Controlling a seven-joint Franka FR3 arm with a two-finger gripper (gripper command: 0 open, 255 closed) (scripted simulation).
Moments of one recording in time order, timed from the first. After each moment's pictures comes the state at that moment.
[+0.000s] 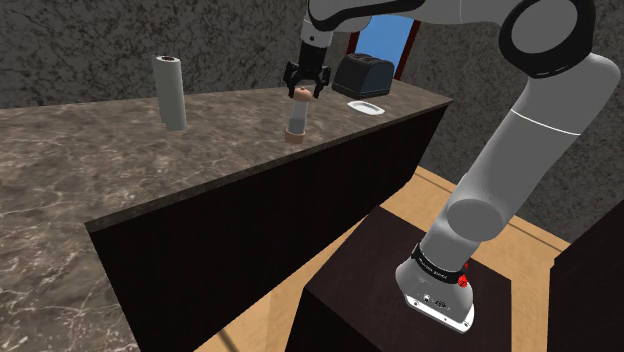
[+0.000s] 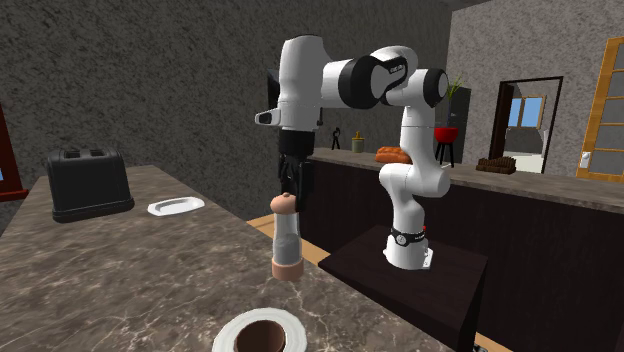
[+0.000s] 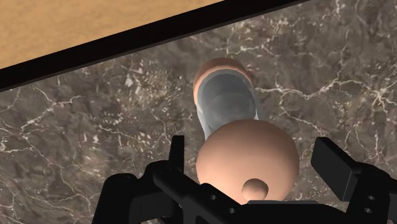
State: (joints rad) arm -0.06 -0.03 -0.03 -1.87 -0.03 1.92 0.35
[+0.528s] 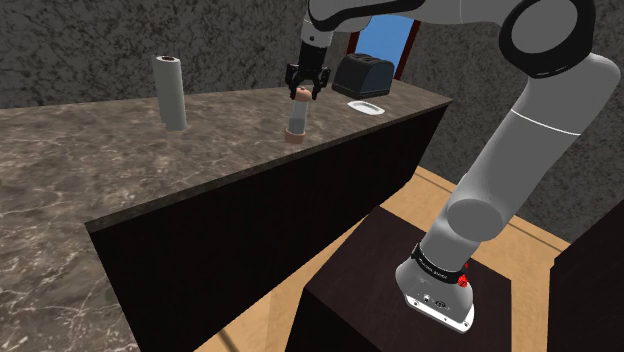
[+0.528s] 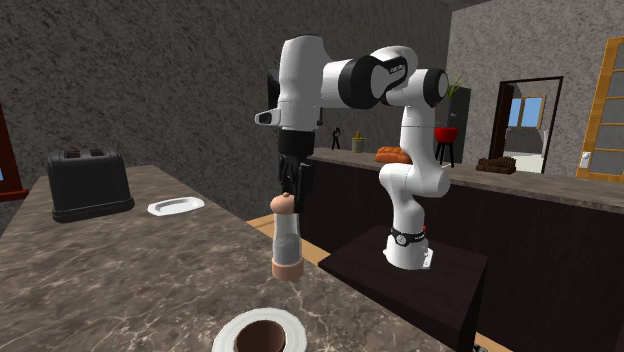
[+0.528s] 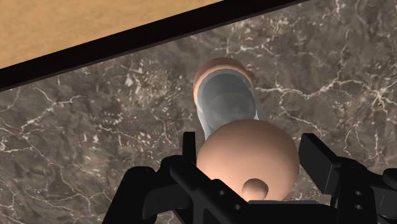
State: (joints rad) arm -0.06 -0.03 -0.03 -1.87 -0.03 1.92 0.35
